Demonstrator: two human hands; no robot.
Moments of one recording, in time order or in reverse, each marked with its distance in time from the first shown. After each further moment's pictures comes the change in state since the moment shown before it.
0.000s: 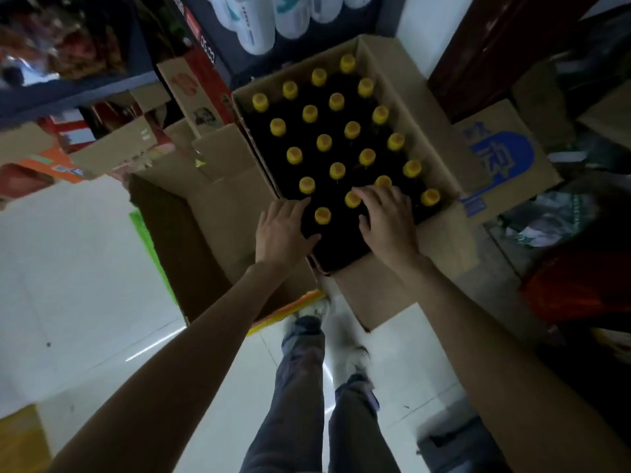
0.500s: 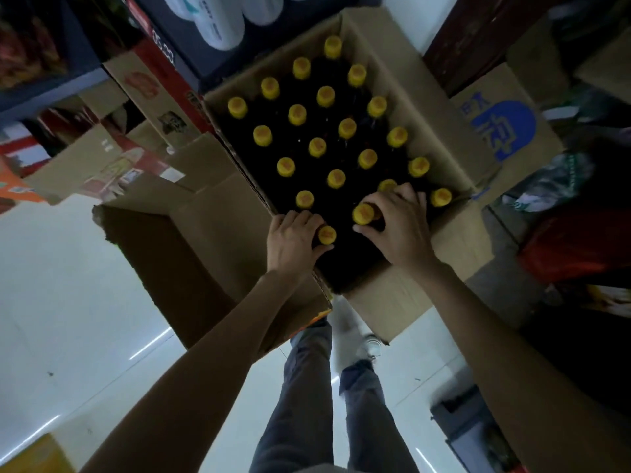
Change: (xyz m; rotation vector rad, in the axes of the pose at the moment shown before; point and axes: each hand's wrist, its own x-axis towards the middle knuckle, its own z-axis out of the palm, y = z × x) left_hand 0.044 -0.022 0.033 0.059 0.019 0.244; right_hand 0.023 0.008 0.015 0.083 0.071 0.073
